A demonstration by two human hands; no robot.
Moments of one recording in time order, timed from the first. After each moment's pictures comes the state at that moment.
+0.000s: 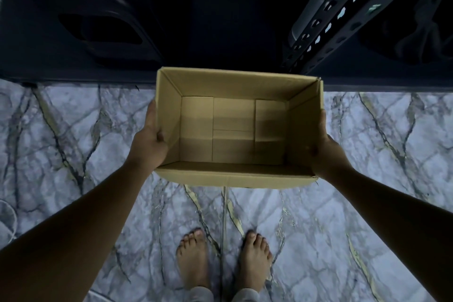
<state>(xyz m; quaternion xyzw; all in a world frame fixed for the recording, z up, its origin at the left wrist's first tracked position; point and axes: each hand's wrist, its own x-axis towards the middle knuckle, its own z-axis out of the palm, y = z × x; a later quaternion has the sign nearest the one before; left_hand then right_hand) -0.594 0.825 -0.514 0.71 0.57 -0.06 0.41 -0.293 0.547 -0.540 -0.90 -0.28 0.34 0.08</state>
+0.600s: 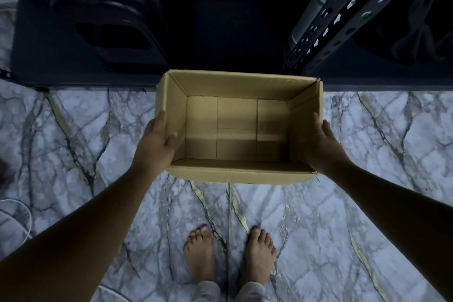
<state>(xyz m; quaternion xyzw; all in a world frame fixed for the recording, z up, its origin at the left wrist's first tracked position) -0.612 0.824 -0.510 0.78 0.51 -0.06 0.35 -0.306 0.561 -0.512 -0.89 -0.26 0.37 0.06</state>
